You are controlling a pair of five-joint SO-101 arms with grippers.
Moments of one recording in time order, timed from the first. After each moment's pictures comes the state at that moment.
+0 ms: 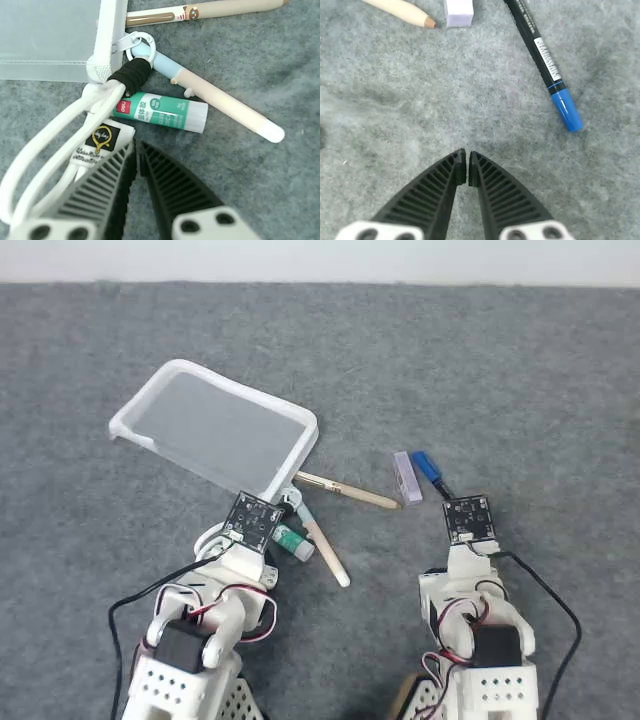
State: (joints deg) left arm 13.4 -103.2 97.5 71.2 0.0; right arm -6.0 -102.8 95.4 74.7 3.8
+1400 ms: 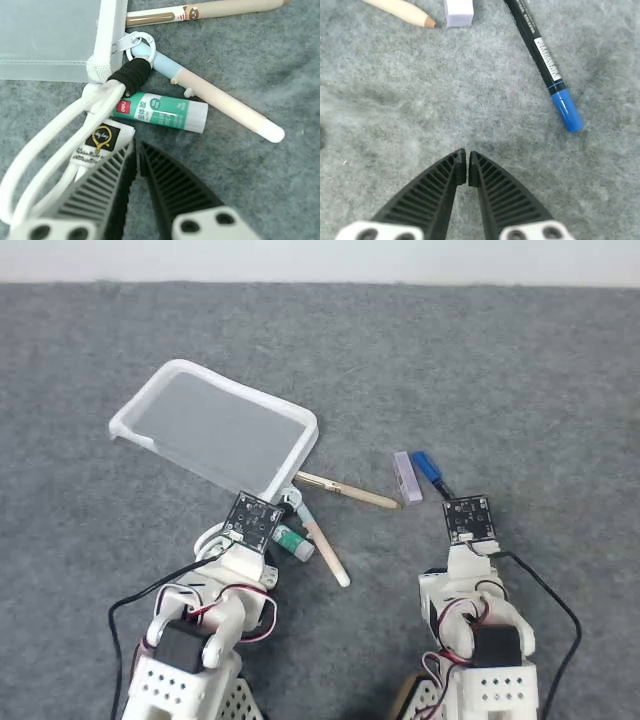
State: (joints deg) left arm 13.4 -103.2 97.5 71.2 0.0; right arm -6.0 -102.8 95.4 74.7 3.8
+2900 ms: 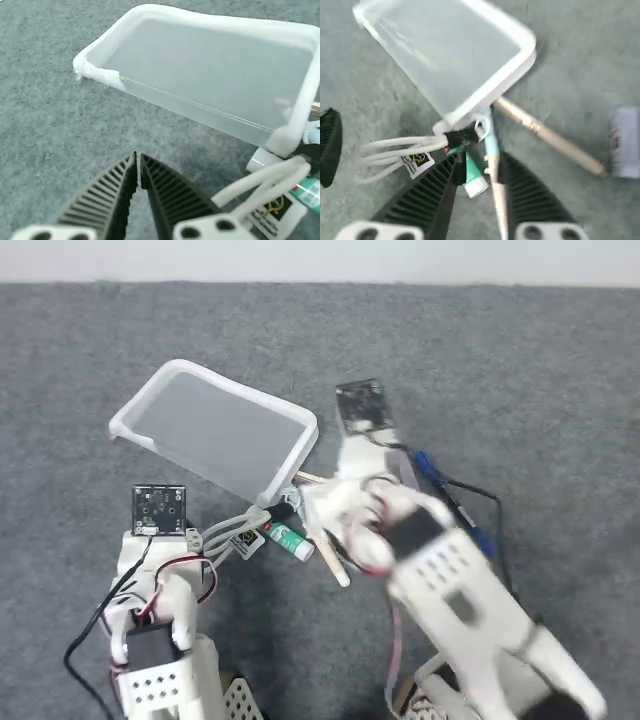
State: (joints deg) left arm -18.9 -103.2 96.4 58.3 -8.0; right arm -39.3 -35.3 40.4 53.0 -21.4
